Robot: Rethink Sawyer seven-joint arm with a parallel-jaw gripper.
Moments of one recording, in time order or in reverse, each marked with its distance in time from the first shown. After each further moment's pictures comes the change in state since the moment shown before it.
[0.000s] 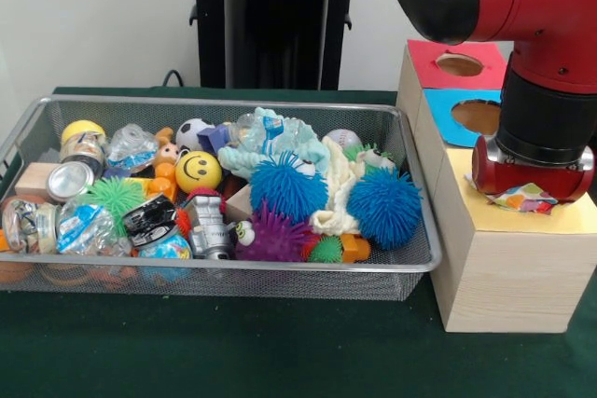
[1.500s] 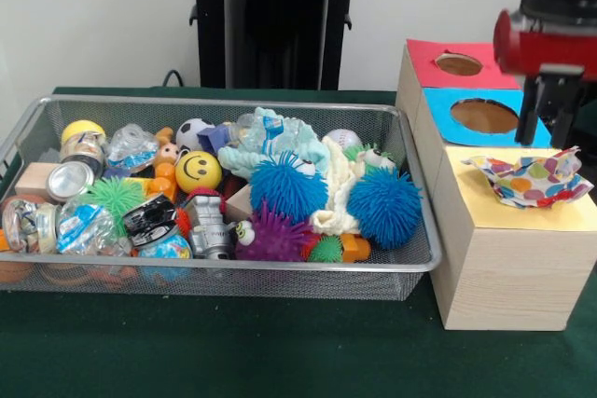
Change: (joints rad) arm -0.035 -0.284 0.021 0.174 0.035 0.032 0.000
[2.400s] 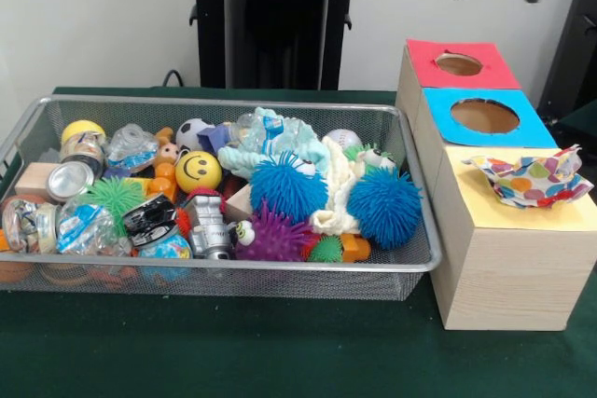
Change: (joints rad) arm -0.149 -0.244 0.010 0.074 0.053 0.046 0.000
